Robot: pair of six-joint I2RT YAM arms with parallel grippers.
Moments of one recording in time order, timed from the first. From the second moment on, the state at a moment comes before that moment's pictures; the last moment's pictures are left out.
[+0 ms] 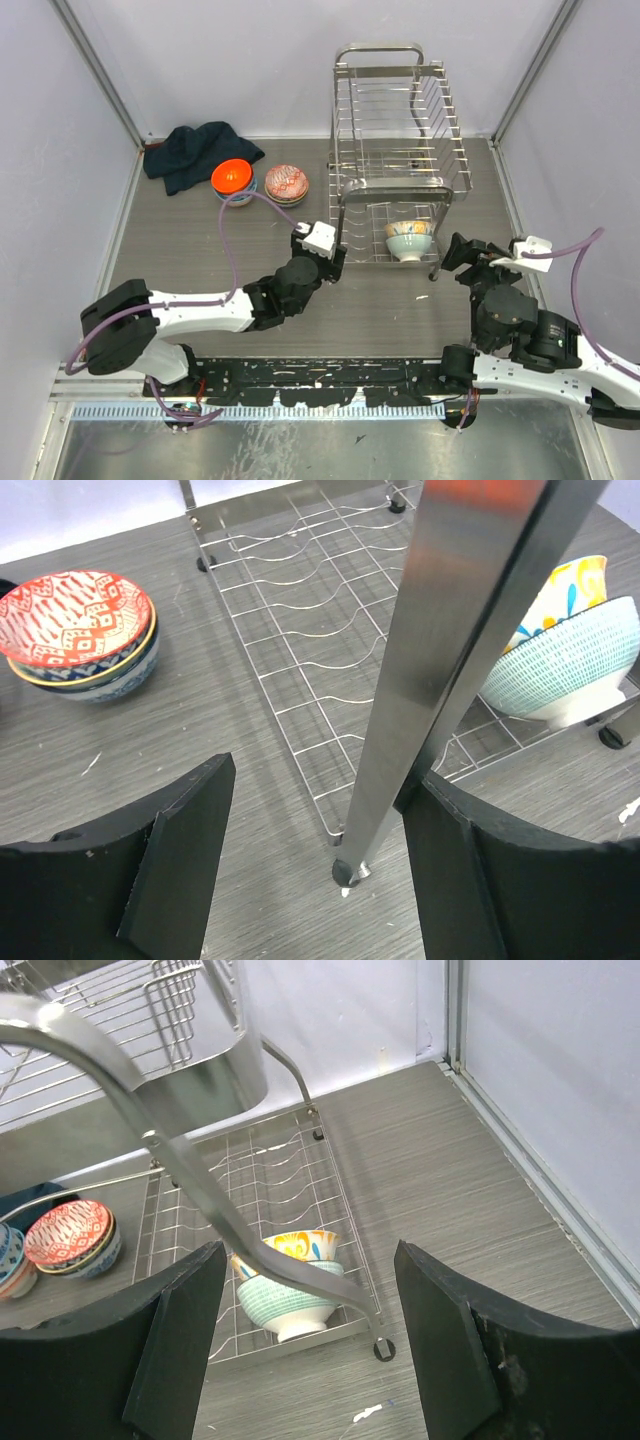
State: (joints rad) left arm -1.17 1.46 0.75 0.55 -0.73 -0.12; right arm 1.26 0.40 0.84 -0.57 1.45 0.38
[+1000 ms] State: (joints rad) left arm -1.03 1.26 0.65 0.44 -0.72 -0.19; right arm 1.26 0.68 0.99 -0.57 1.55 0.31
